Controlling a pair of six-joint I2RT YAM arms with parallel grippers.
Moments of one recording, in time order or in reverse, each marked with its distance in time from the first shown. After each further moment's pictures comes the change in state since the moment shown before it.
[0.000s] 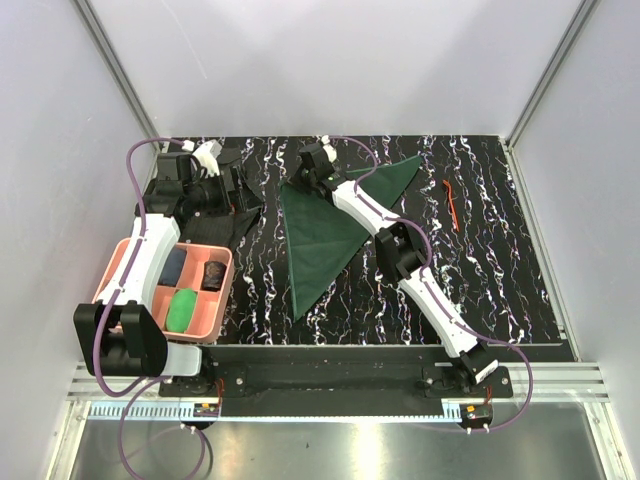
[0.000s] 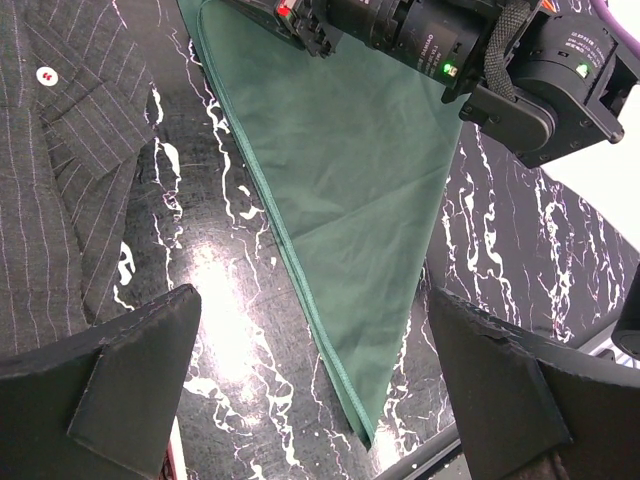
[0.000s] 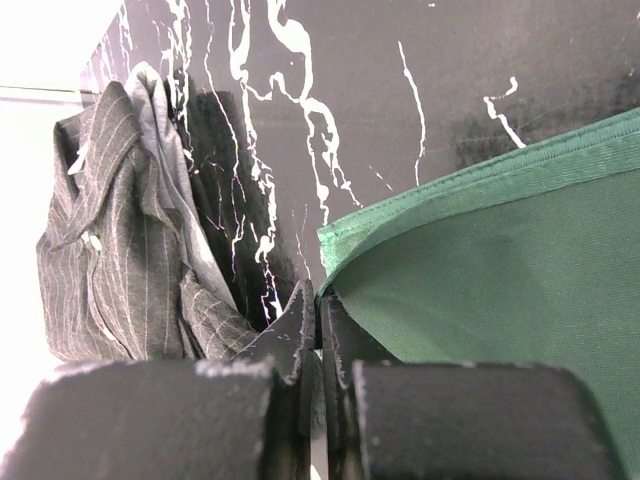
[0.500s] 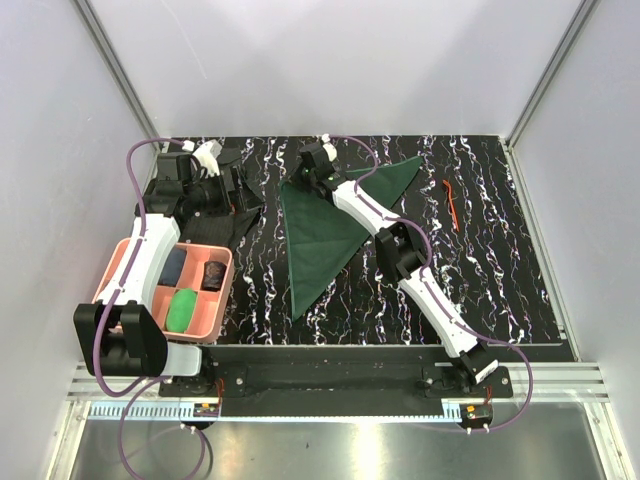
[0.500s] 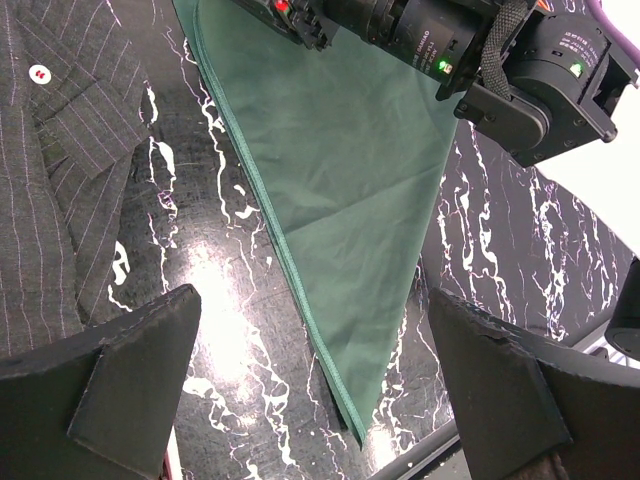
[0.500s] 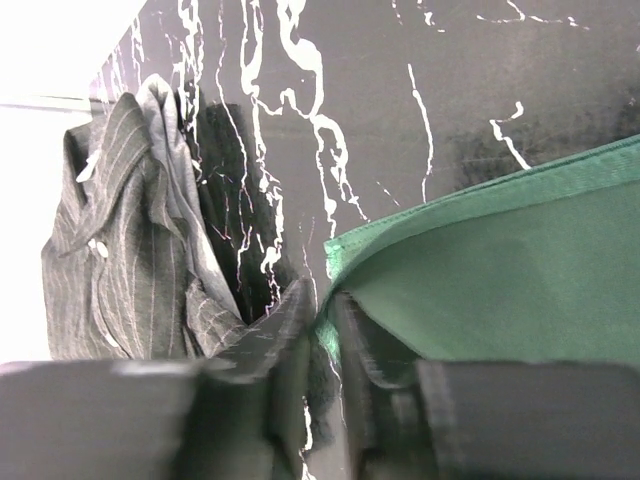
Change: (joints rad) left arm 0.000 0.000 0.000 0.000 0.009 -0.007; right arm -0.002 0.001 0.001 0.024 0.015 -0.014
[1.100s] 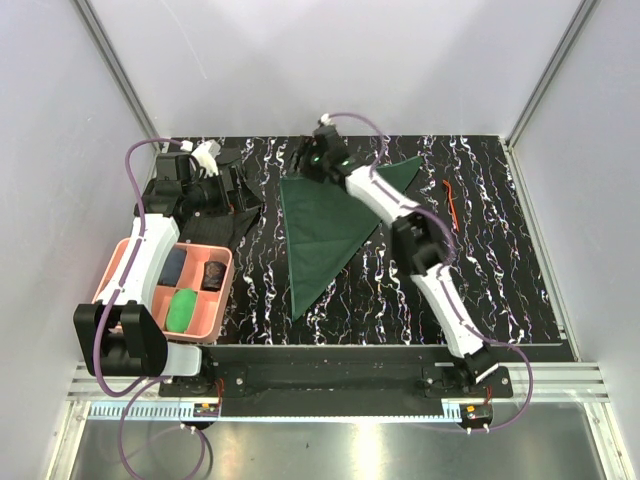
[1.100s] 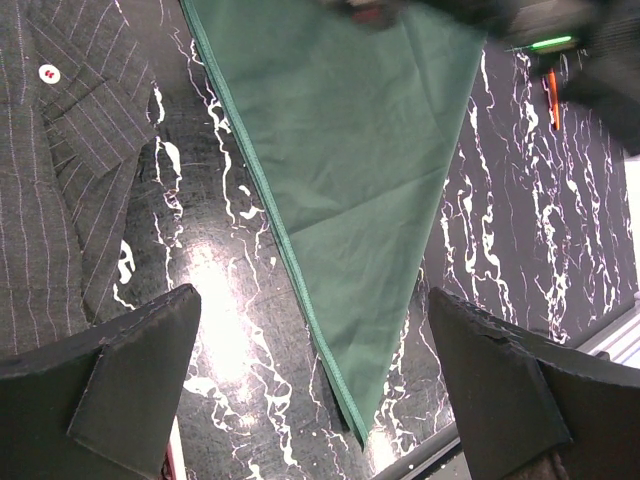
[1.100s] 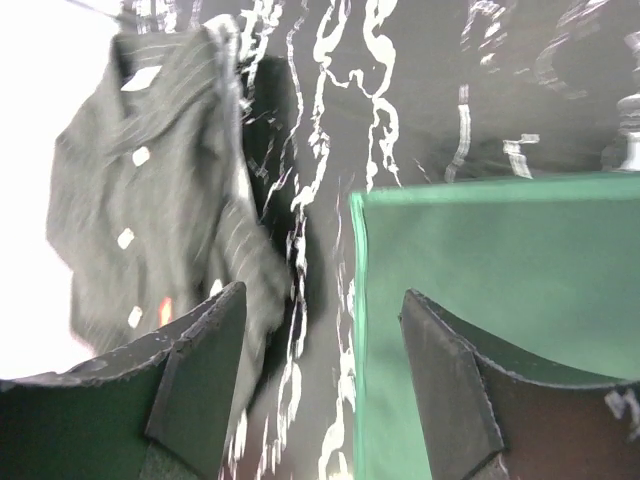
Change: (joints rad) left arm 0.006 0.000 0.000 0.000 -0.006 -0.001; right arm -0.037 -0.200 -0.191 0.008 -0.140 -0.269
